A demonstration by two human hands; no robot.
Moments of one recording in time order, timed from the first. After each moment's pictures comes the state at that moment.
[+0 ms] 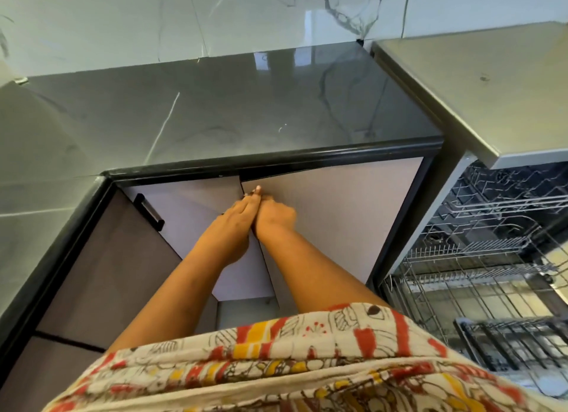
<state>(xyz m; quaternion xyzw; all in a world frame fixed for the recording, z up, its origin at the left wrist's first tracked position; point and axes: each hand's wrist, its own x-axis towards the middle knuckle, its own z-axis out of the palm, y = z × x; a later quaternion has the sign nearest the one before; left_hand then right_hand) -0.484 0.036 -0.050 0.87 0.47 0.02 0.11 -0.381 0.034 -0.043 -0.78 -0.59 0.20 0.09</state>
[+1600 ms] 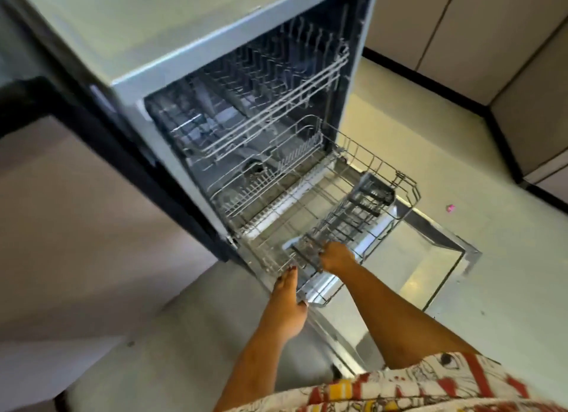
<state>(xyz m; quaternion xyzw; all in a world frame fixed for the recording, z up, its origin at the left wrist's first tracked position) -0.106 -0.217 -0.267 0.82 0.32 -0.17 0.45 0.049 -0.265 -0.302 -0.90 -0.13 0.41 0.09</state>
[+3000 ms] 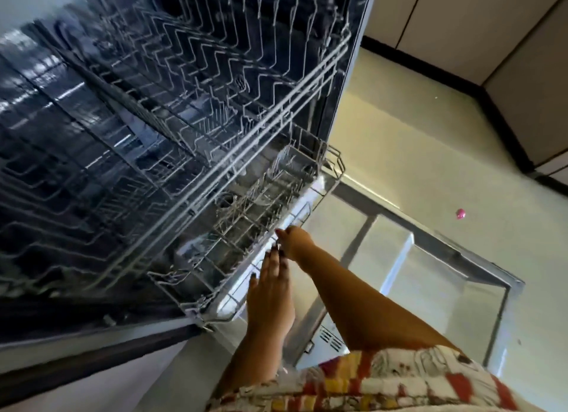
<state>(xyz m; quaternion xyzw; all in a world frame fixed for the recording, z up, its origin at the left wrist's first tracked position) 0.091 -0.072 -0.391 0.95 0.21 -0.15 0.18 0.216 -0.085 -0.403 -0.82 0.01 0.44 0.37</state>
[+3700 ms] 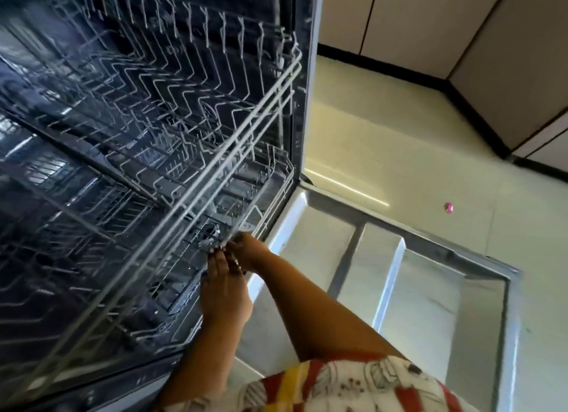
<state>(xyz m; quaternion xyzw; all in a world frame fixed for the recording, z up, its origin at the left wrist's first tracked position) 0.145 -0.001 -0.398 0.95 0.26 -0.17 0.04 0.244 -0.029 -0.400 -0.81 -0.07 0.45 0.37</state>
